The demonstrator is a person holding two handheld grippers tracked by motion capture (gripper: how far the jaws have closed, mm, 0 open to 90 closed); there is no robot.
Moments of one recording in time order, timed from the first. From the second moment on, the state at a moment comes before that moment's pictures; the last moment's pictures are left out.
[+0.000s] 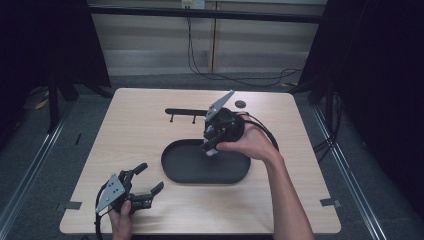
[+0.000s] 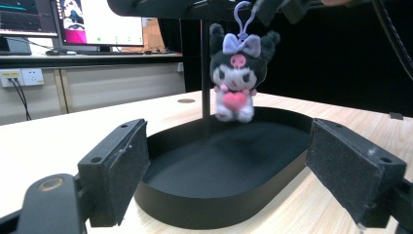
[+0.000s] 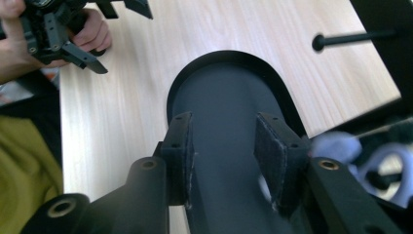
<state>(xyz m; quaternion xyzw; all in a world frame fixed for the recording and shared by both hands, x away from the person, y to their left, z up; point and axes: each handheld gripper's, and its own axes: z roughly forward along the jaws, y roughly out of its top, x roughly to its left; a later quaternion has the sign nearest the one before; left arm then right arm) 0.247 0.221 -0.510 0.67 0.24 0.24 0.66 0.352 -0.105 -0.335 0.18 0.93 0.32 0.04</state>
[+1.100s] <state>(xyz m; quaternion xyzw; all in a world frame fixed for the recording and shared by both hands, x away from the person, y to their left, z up) 0.247 0.221 -0.510 0.67 0.24 0.24 0.66 0.229 -0.176 -0.491 0.36 0.75 0.50 0.24</state>
